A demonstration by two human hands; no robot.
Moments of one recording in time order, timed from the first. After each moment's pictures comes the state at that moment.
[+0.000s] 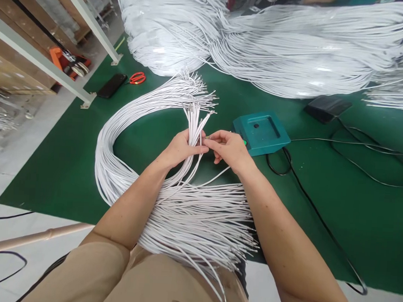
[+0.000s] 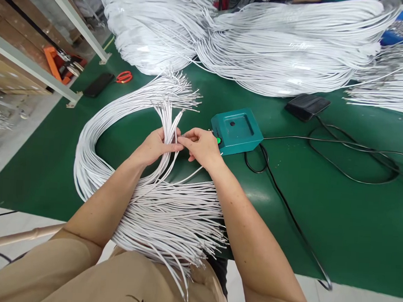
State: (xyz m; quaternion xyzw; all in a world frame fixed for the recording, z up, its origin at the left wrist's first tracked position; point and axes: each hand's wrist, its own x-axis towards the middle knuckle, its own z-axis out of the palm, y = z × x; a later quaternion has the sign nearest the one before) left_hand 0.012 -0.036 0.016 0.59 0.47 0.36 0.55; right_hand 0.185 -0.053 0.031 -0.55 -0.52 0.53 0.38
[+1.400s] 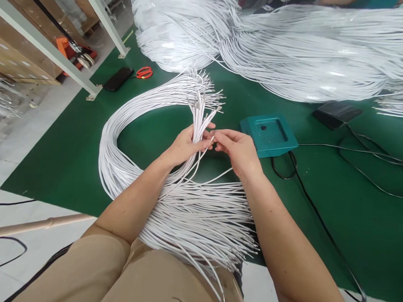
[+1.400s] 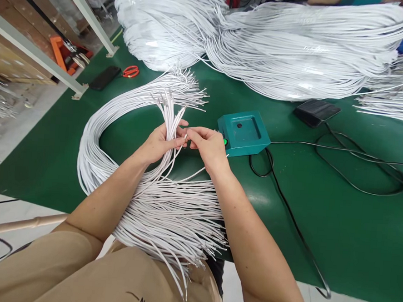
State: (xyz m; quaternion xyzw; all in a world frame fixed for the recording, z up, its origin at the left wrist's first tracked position) left_hand 0.014 -0.040 0.020 0.56 0.39 0.40 0.61; right_hand 0.176 -0.057 0.035 -0.48 -0.40 0.60 0.50
